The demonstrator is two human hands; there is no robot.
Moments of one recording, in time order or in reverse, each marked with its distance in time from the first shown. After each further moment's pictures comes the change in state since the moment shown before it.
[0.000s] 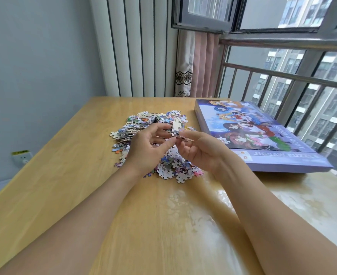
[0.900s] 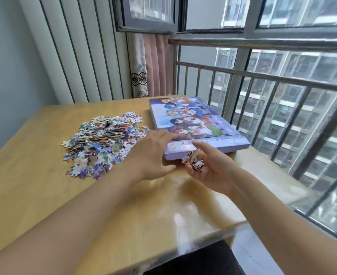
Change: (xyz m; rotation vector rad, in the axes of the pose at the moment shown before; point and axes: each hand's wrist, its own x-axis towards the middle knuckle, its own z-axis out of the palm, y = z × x) left_hand -0.012 0.060 0.086 0.690 -0.469 0.448; right_hand -0.135 -0.017 -0.083 0.041 0.344 -0.003
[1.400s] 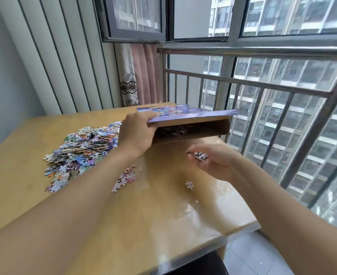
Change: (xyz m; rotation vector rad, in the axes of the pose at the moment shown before) left_hand 0.080 0.016 -0.021 -0.177 0.440 -0.182; right_hand 0.011 -0.060 -0.044 -0.090 0.026 -0.184
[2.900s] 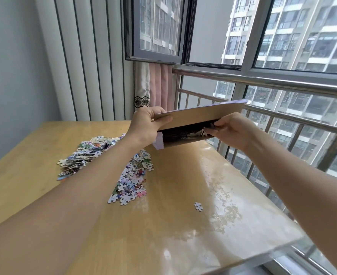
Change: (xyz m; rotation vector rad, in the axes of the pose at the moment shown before) left_hand 0.038 -0.005 -0.038 -0.564 -0.054 -0.142; right_hand 0.047 -0.112 0.031 0.077 -0.066 -0.213
